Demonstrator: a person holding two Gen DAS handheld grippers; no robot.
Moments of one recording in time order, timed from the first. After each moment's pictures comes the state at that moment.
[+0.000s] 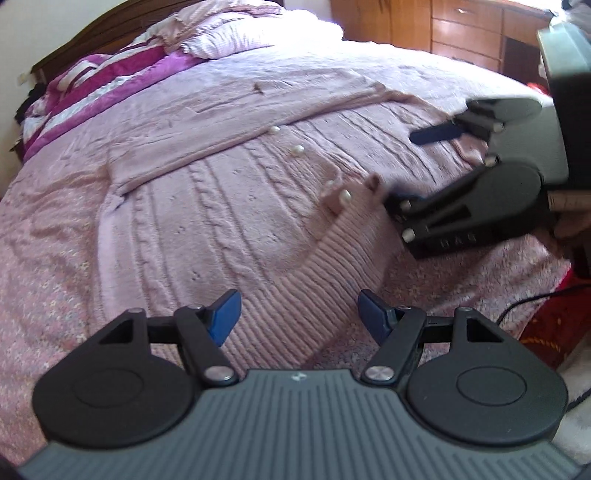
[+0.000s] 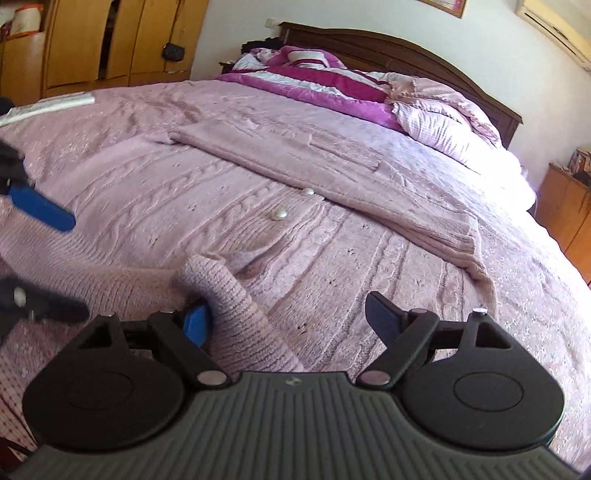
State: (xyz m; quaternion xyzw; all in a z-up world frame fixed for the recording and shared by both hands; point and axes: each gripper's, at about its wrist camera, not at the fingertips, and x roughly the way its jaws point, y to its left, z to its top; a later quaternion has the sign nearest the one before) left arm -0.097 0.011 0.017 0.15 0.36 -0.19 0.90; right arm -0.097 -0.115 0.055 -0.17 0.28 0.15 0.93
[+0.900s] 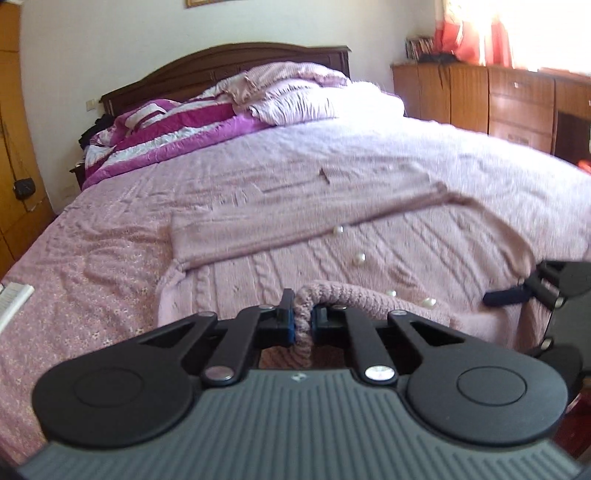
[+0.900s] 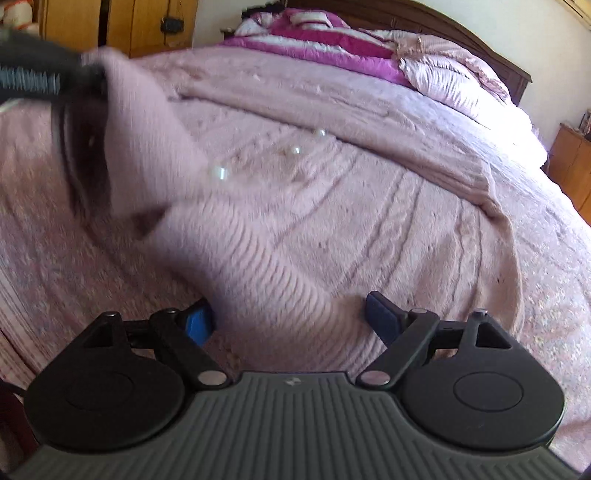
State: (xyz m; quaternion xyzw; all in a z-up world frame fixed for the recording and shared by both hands) left arm -0.081 0.009 0.062 0.09 0.25 -0.10 0.96; right arm -0.112 -0.120 0.030 -0.17 0.35 0.14 0.91
